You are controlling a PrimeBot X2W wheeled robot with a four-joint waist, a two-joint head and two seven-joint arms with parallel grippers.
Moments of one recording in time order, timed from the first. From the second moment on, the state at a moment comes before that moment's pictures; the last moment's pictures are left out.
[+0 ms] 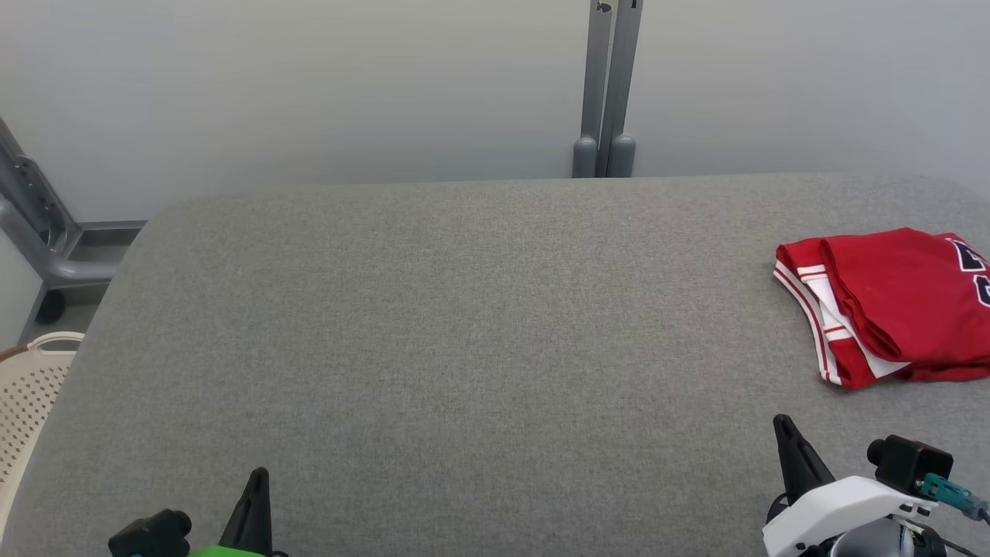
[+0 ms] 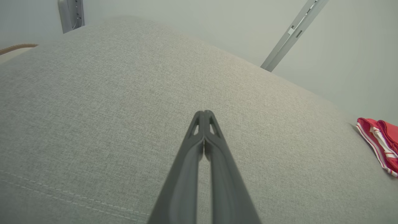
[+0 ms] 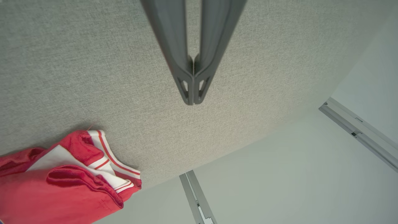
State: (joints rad) left arm 0.08 0.22 -0.22 0.29 -0.71 0.01 -0.17; right arm 0.03 -0.04 -0.04 0.27 0.46 0.13 -0.06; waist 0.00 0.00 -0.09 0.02
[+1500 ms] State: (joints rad) left arm -0.04 0.13 -0.06 0.29 -1.19 -0.06 0.01; right arm 0.01 -0.04 -0.08 0.21 1.07 0.13 0.00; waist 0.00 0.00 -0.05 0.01
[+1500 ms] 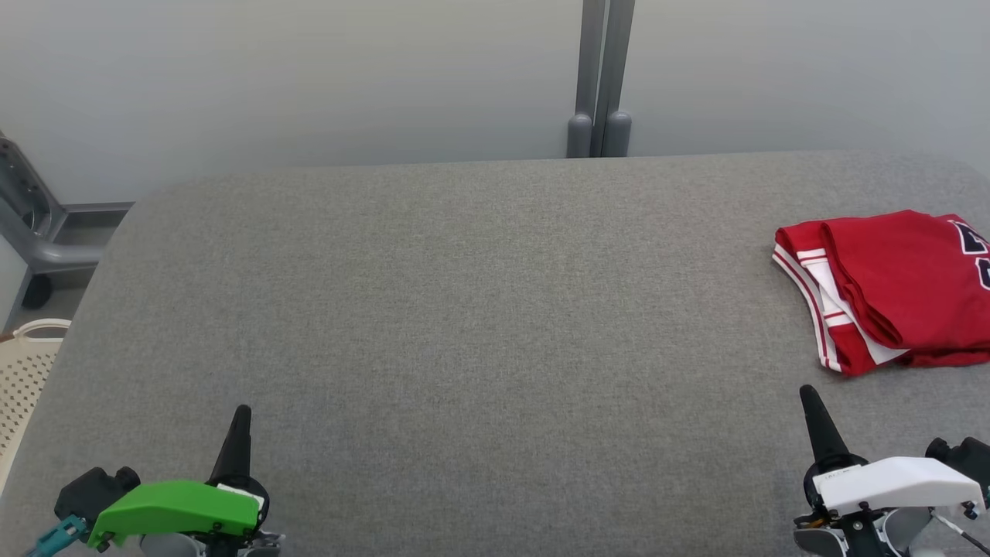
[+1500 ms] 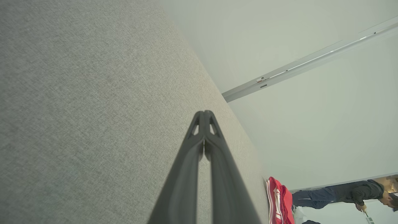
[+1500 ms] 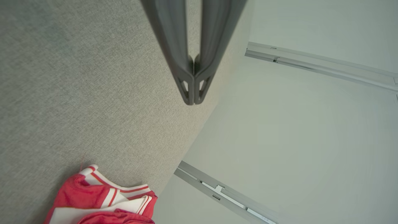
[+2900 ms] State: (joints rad) left arm -0.12 0.07 0.05 0.29 -1.49 -0.11 0.12; right arm -0.01 -0.05 -0.11 0.18 1.46 0.13 0.04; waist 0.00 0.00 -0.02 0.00
